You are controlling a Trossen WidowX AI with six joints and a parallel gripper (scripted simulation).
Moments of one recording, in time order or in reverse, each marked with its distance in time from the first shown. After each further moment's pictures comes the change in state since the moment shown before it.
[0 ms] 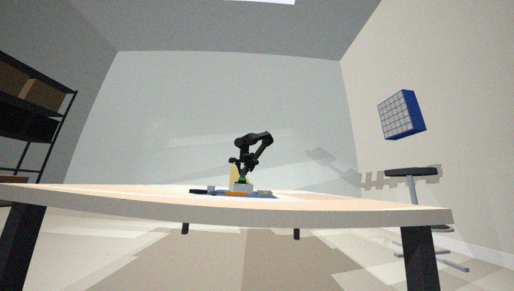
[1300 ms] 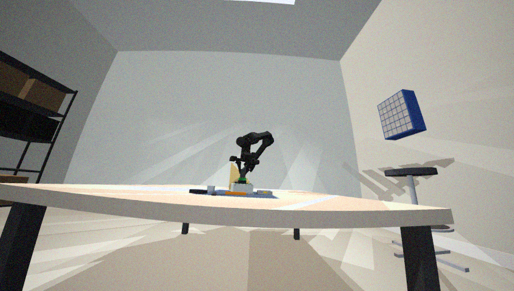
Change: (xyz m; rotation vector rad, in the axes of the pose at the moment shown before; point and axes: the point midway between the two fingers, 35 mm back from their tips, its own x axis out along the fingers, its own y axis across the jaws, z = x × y) arm -0.010 0.004 0.002 -0.006 0.020 -0.054
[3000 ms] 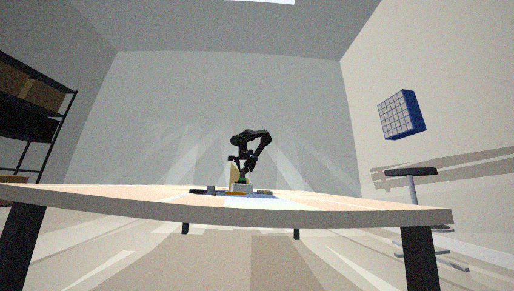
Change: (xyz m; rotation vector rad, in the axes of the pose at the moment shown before) arm -0.011 -0.006 -0.001 -0.002 0.006 0.127
